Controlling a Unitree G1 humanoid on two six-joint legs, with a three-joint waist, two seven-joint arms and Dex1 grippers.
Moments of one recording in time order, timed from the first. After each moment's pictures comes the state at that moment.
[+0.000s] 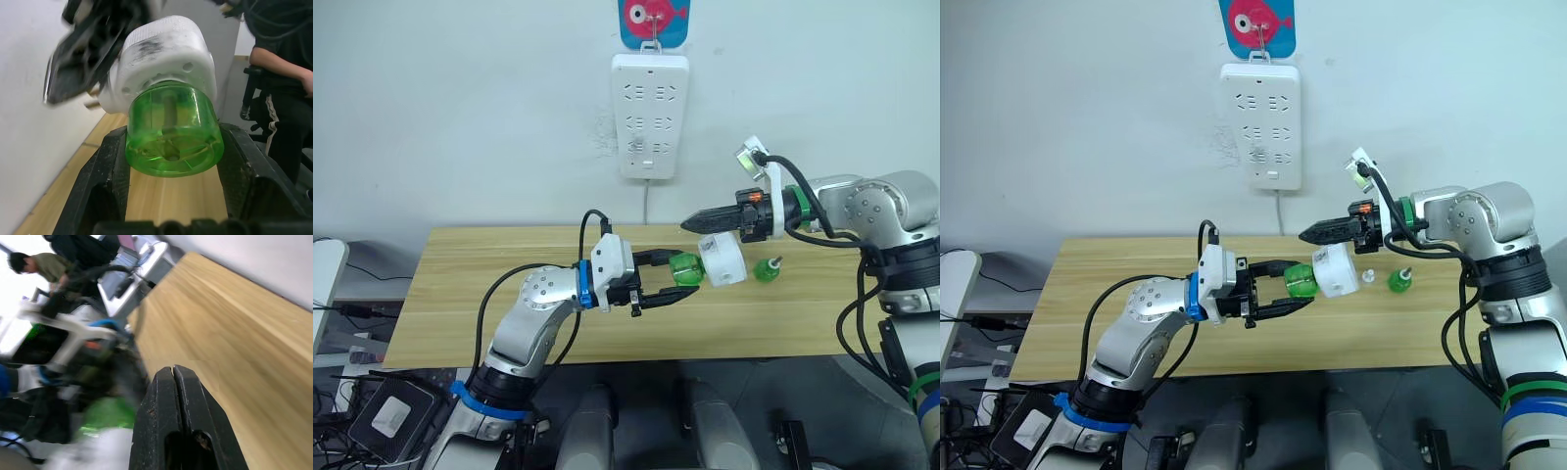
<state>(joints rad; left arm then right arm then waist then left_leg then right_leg) -0.37 0.38 -0.21 -0.23 -0.39 0.19 -1.02 -1.01 -0.70 0.22 0.23 0.76 1.14 1.07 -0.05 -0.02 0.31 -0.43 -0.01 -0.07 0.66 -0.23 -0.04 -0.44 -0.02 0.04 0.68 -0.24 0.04</state>
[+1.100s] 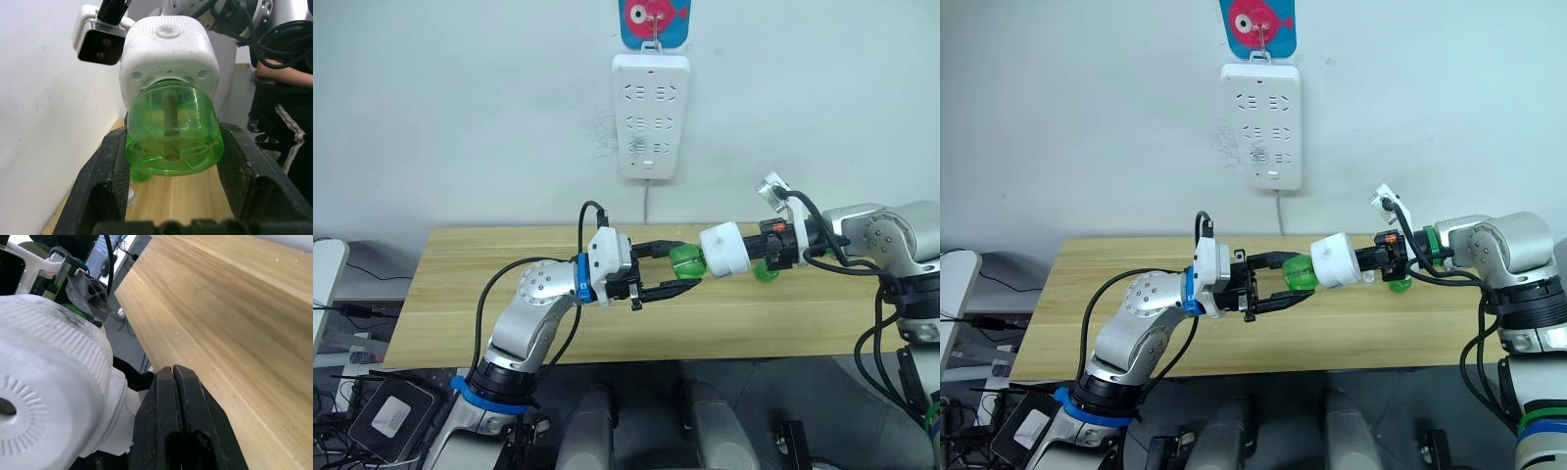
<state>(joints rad) -0.41 0.37 -0.20 -0.19 -0.39 0.14 -1.01 -0.82 -0.76 0.12 0.06 0.68 1.20 1.14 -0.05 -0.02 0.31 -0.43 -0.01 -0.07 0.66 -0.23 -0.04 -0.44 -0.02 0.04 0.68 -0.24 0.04</state>
